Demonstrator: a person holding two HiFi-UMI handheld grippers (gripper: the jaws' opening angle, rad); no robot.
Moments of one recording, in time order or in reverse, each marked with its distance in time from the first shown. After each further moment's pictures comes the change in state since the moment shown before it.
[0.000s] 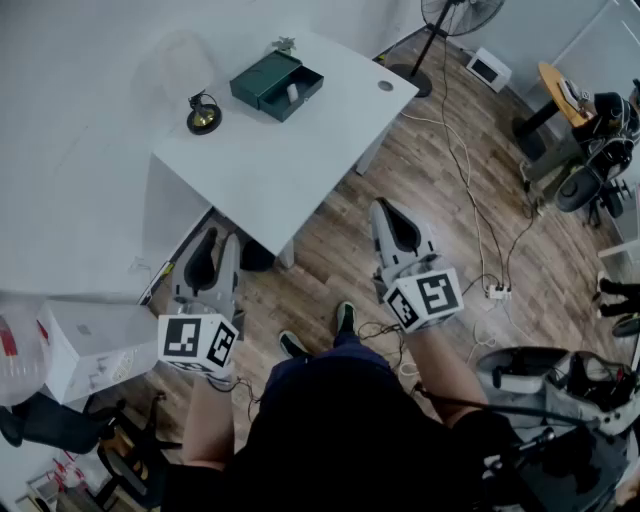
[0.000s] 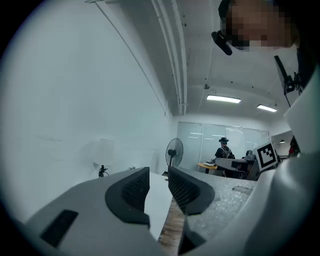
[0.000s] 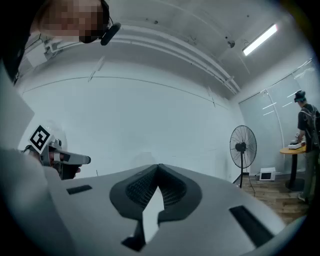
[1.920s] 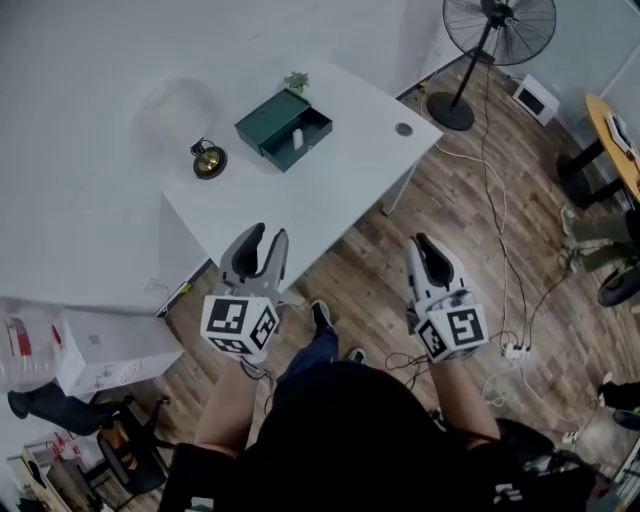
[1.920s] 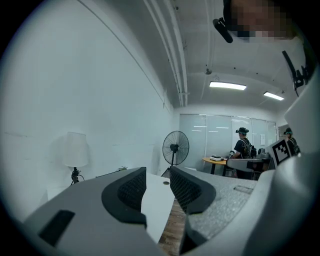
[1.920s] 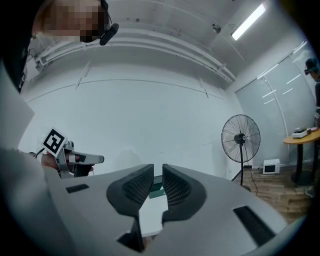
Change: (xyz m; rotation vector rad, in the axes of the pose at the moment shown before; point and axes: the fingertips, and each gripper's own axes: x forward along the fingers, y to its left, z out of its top) left arm 0.243 -0.090 -0.017 0.040 0.058 0.072; right arm 0.052 -0.231 -0.024 0.083 0.042 0.064
